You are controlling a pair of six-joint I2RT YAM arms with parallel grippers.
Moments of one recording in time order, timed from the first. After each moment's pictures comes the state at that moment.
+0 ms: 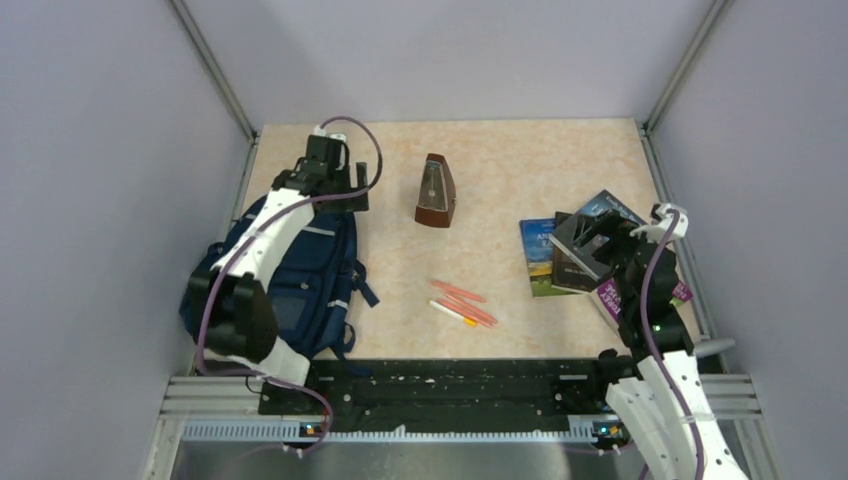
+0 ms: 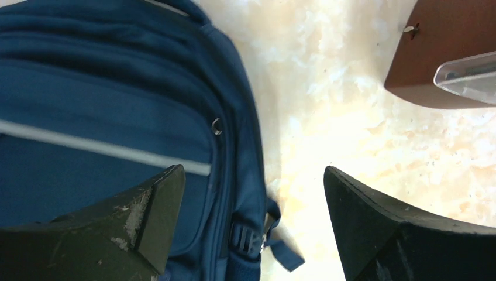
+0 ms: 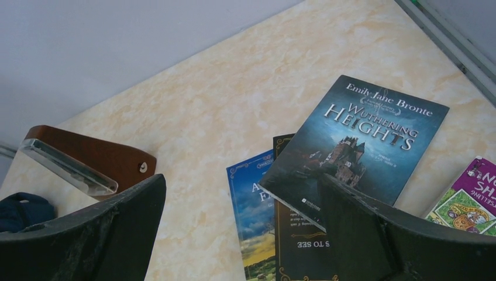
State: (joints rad) left arm -0.20 1.48 1.28 -0.63 -0.13 -0.21; right arm 0.13 0.52 0.53 -0.15 0.21 0.45
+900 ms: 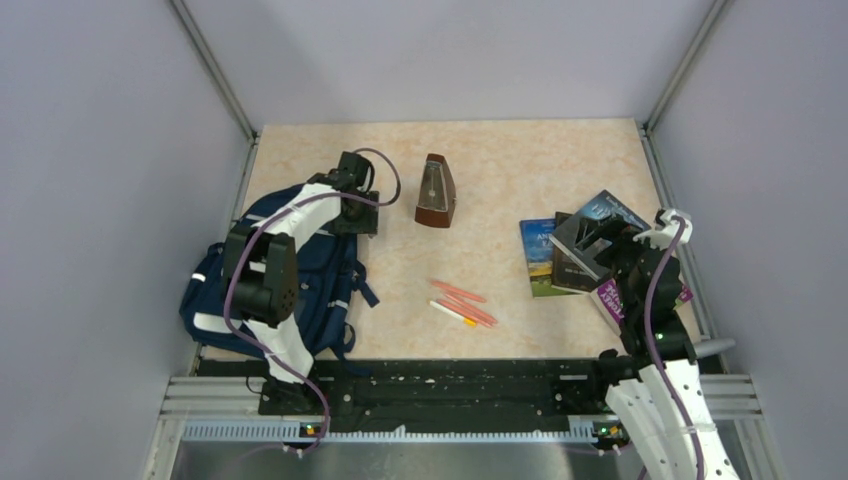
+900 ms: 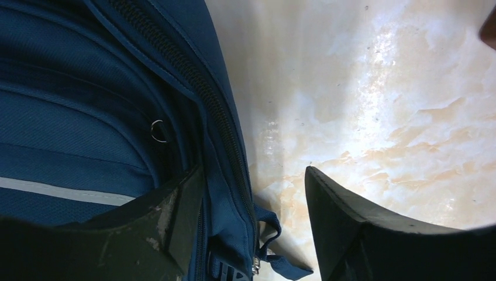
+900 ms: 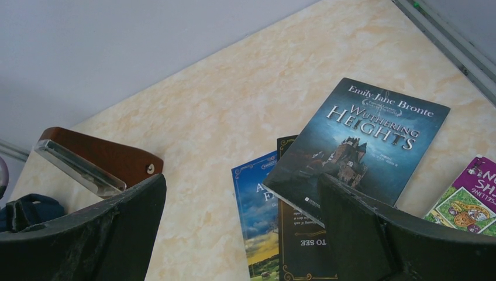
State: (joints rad) left arm -0.26 1.80 1.32 -0.68 -0.13 -0.24; right arm 0.13 0.46 0.52 -0.17 0.21 0.46
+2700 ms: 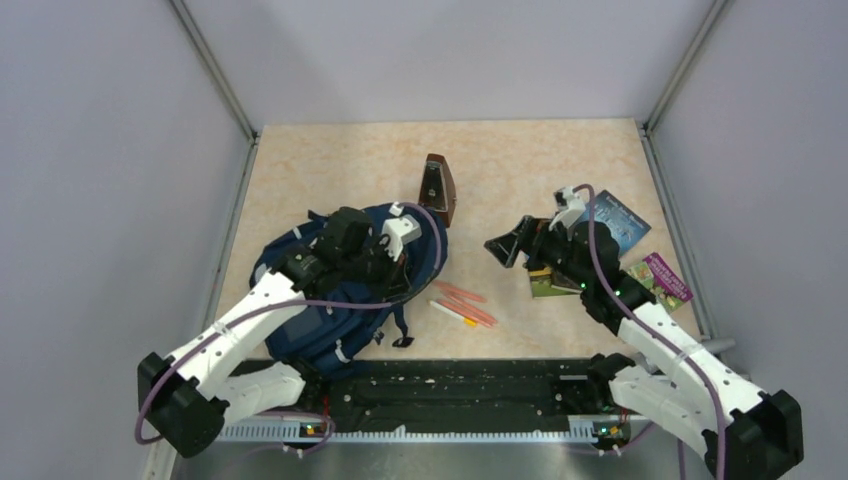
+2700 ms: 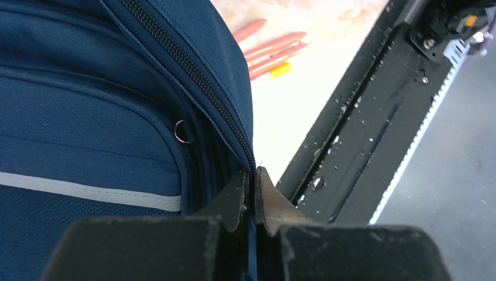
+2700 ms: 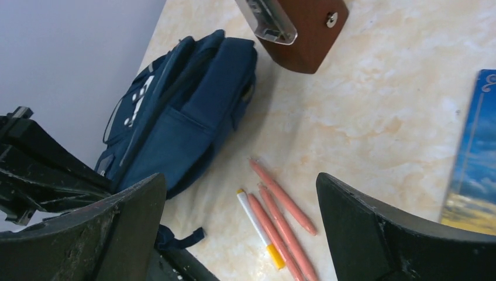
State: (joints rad) left arm -0.61 1.04 0.92 -0.64 0.46 0.03; right arm 0.47 0.82 0.59 -0.04 -0.20 0.60
